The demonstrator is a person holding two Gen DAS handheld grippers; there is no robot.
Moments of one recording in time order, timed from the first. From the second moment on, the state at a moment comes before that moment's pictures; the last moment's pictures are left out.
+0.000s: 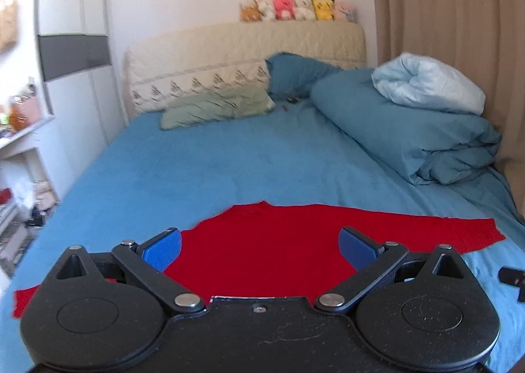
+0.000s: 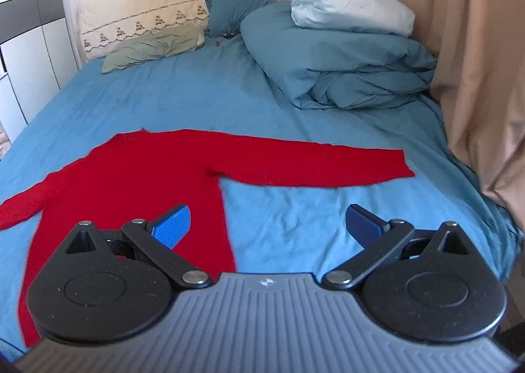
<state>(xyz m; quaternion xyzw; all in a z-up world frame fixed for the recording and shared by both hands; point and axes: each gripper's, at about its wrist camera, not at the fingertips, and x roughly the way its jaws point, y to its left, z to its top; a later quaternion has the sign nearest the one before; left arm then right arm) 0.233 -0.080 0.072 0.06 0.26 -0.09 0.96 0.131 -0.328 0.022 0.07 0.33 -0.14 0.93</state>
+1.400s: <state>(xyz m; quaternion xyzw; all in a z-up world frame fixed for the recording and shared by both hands) 0.485 -0.164 -0.124 0.06 0.43 -0.11 0.90 0.323 -0.492 -0.119 0.11 0.22 -0.33 0.91</state>
